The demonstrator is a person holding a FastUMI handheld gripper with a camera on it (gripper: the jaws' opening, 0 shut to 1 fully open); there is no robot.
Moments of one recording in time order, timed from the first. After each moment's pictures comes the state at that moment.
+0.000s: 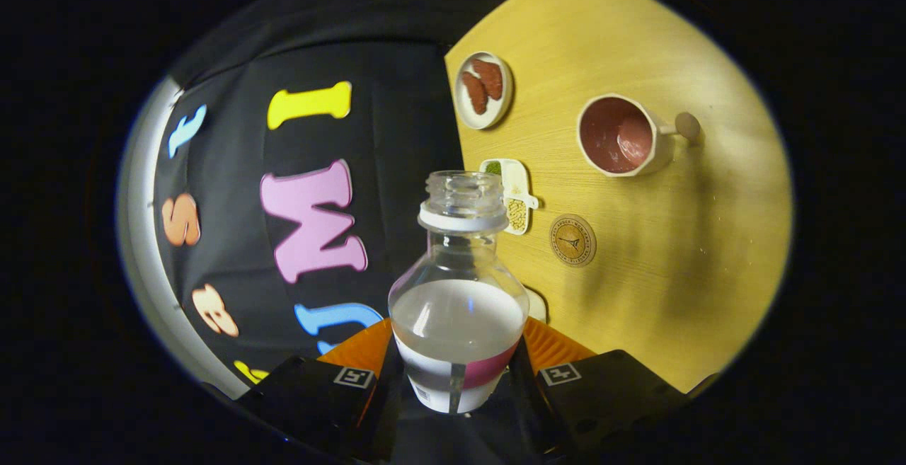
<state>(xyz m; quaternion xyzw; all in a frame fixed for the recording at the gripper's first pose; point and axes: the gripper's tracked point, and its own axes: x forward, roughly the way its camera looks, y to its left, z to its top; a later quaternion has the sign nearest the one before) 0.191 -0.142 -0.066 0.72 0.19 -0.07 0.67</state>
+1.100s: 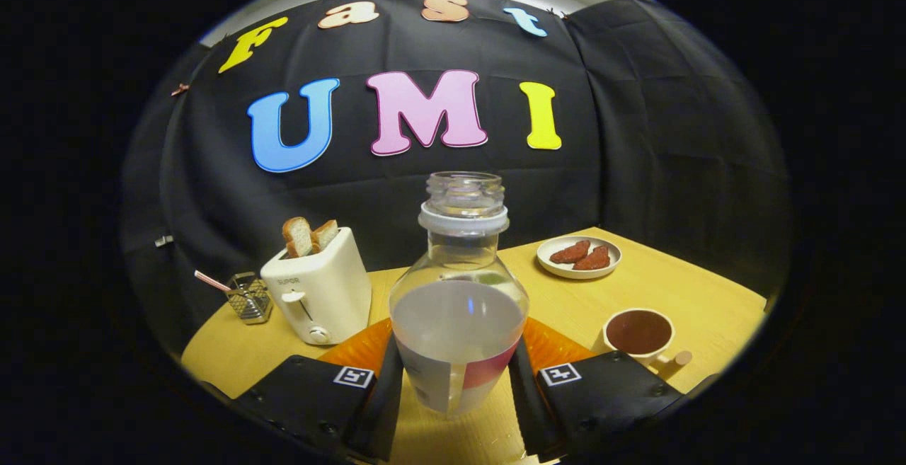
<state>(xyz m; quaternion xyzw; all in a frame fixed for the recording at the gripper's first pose) 0.240 -0.120 -0.170 0.05 0.08 -0.08 0.99</state>
